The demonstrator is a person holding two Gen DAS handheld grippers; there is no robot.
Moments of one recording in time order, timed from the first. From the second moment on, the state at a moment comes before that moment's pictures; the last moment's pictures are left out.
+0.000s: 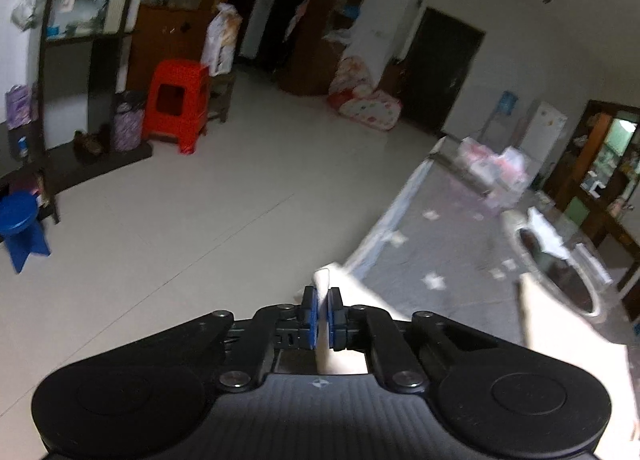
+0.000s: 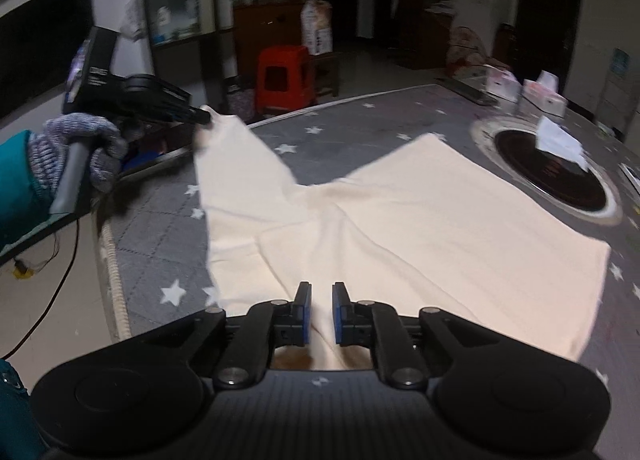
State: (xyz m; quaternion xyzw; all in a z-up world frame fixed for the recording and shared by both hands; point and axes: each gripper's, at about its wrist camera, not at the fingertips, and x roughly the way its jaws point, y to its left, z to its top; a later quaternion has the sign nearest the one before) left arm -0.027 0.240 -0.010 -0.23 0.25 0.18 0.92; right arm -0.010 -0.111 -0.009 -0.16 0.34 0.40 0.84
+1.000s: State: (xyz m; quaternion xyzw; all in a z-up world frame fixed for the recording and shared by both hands) left arm 0.019 -0.032 0.014 -0.17 0.30 -0.24 0.91; right arm -0.019 -0.257 -0.019 -0.04 0.35 0.23 0.91
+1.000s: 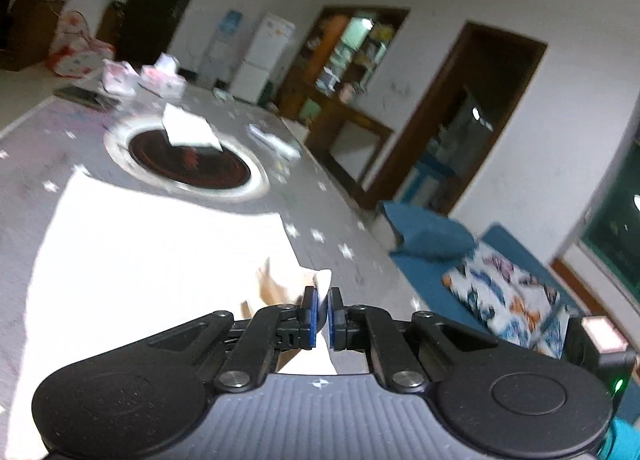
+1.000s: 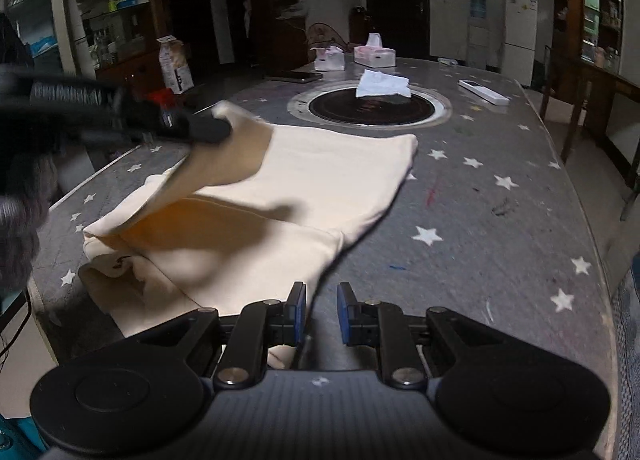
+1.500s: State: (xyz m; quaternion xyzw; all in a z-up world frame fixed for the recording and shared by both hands) left arm -0.003 -0.004 -0.007 -0.12 0.34 -0.23 0.90; right arm -0.005 -0.238 -0.012 -0.05 0.34 0.24 0.91
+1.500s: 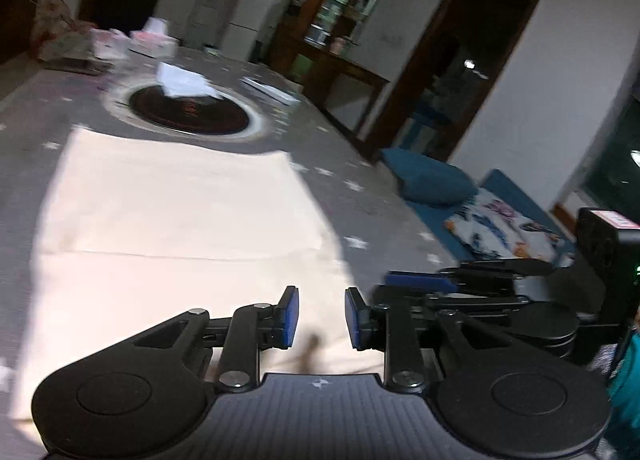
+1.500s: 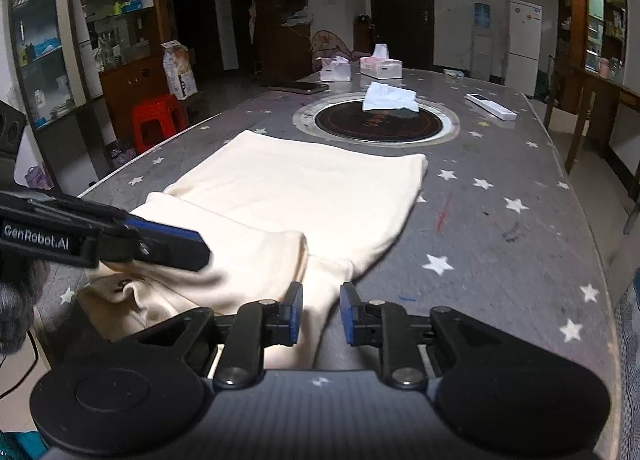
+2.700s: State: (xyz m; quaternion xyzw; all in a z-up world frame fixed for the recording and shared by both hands) left arm 0.012 0.057 -0.005 -0.05 0.32 -0.16 0.93; right arm 0.021 -0.197 -0.009 -0.07 0.34 0.26 0.90
